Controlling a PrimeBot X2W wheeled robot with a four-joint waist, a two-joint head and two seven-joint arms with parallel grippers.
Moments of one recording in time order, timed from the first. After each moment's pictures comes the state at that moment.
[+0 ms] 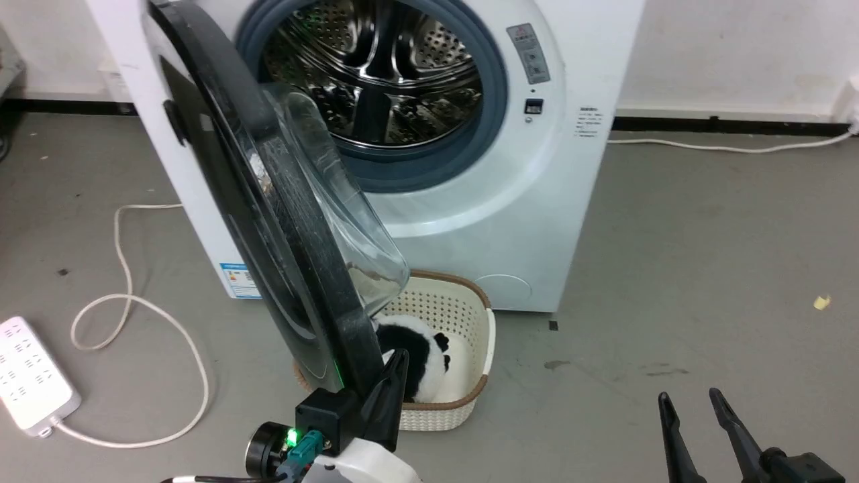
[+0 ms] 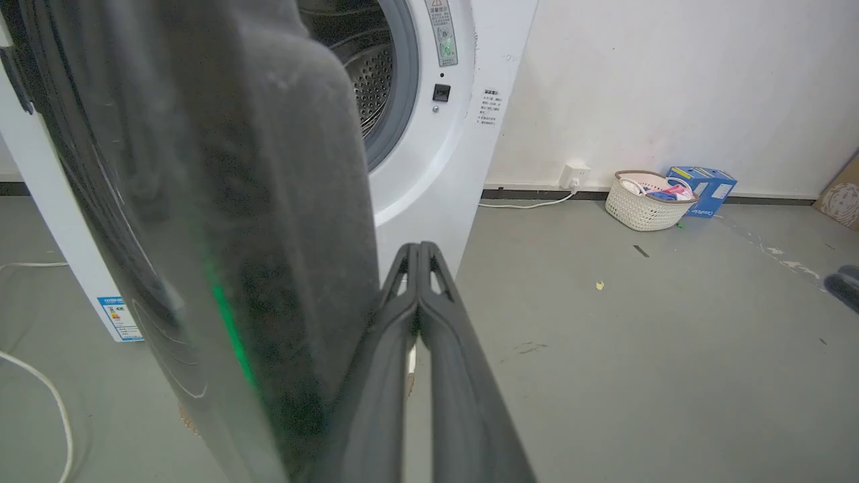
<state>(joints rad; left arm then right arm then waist) -0.07 0.05 -0.37 0.14 -0.25 0.06 -0.13 0.17 -0.05 0.00 0.03 0.16 0.13 -0.23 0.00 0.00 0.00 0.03</state>
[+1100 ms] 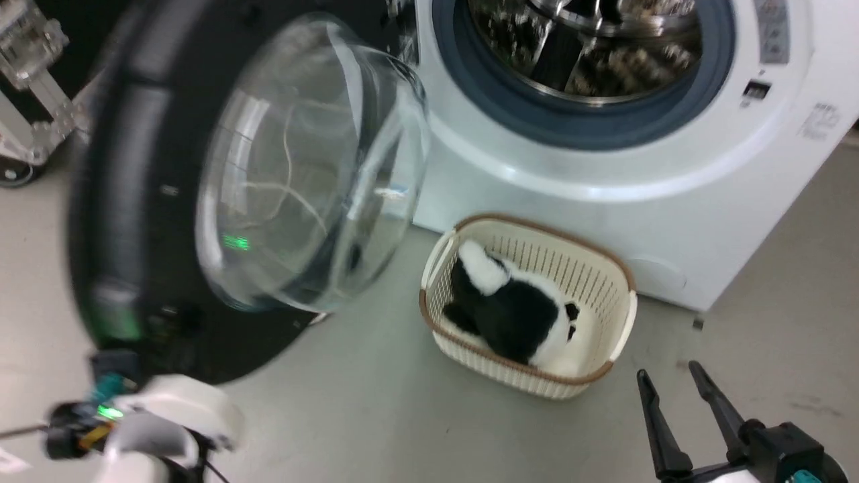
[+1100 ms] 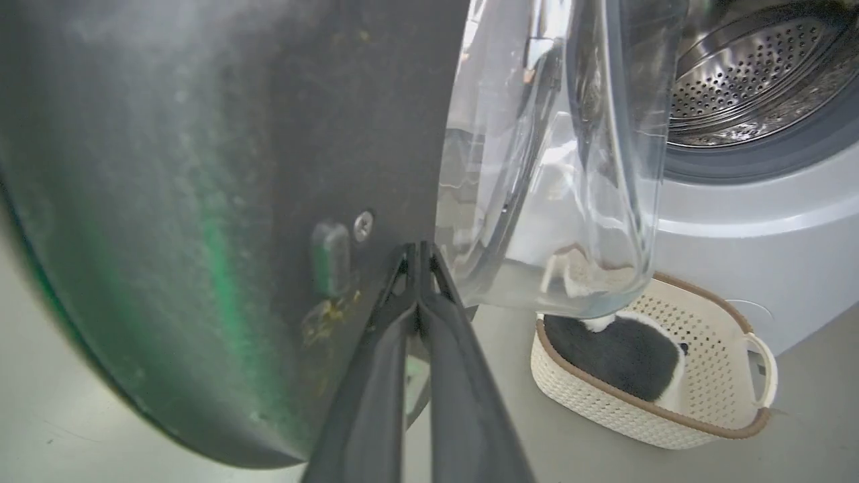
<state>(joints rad) -0.12 0.29 -0.11 0.14 -0.36 0.13 -0.05 0.13 -0.05 0.04 -0.03 0.12 0.13 -0.17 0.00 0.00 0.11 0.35</state>
